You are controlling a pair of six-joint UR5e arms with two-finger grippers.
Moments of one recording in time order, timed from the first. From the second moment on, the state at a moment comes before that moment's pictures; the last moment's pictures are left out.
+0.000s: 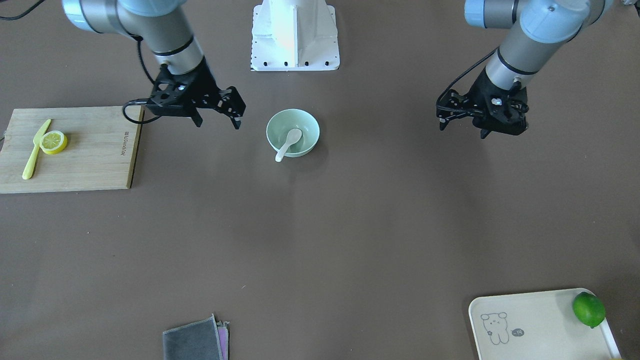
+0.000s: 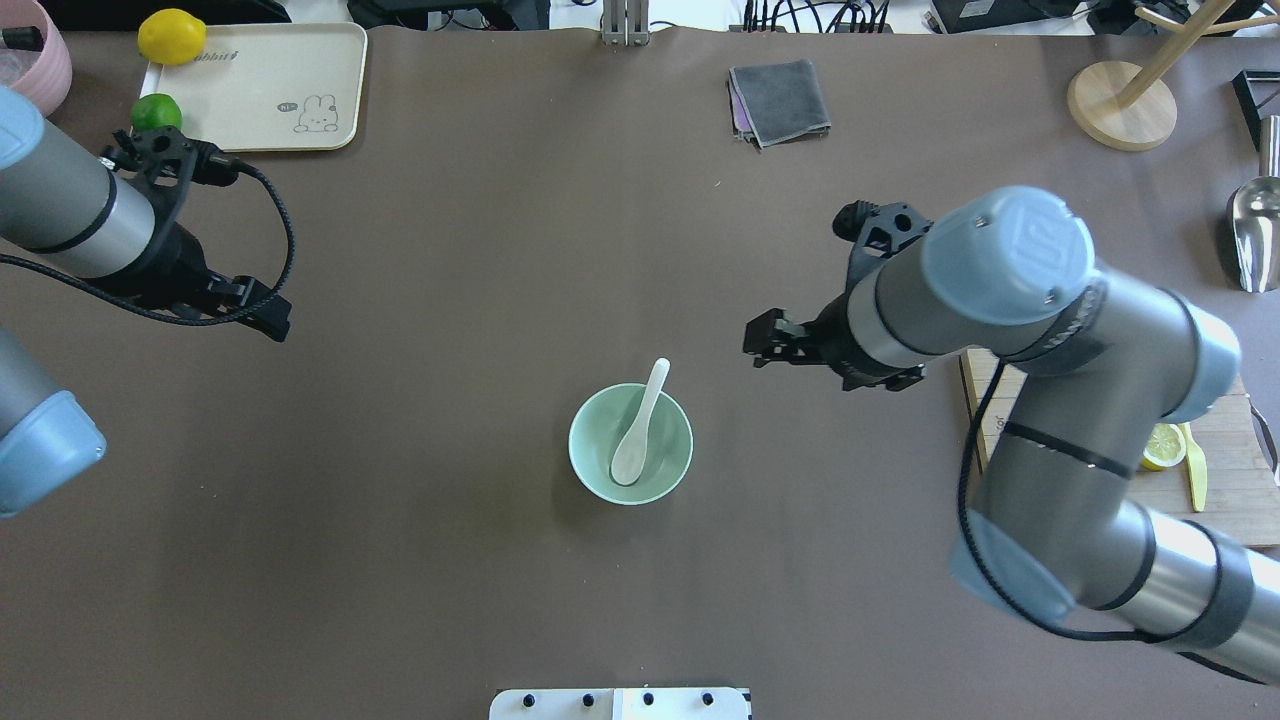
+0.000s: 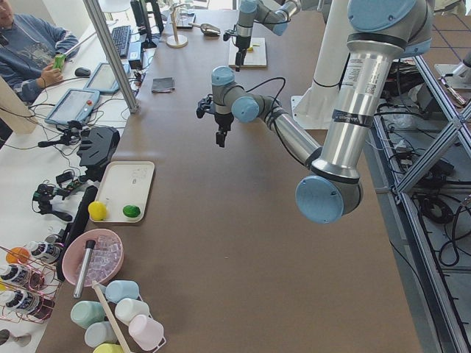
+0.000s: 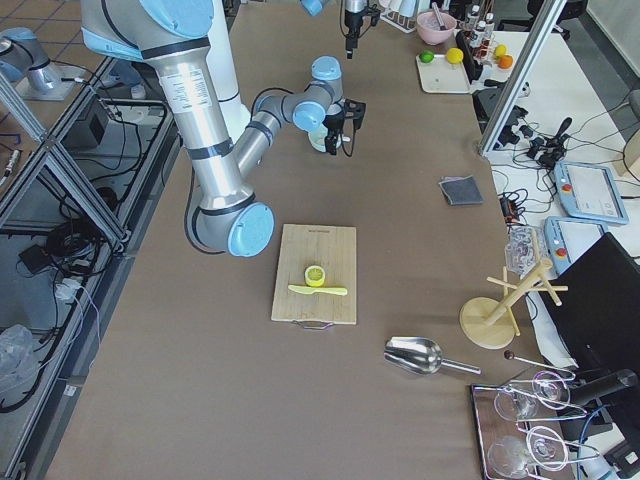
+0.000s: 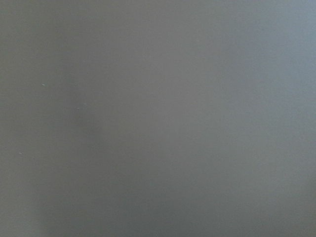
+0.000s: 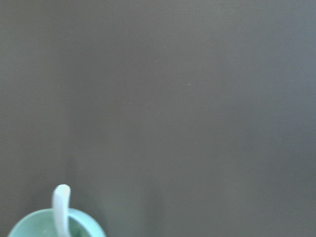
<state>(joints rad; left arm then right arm) -0.91 -1.78 -2.01 -1.56 -2.16 -0.62 0.65 -1.23 2.02 -1.49 1.97 1.33</state>
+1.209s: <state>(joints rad) -1.43 -1.39 -1.89 -1.57 -2.28 0.18 1.40 -1.69 1.81 -1.49 2.35 0.02</state>
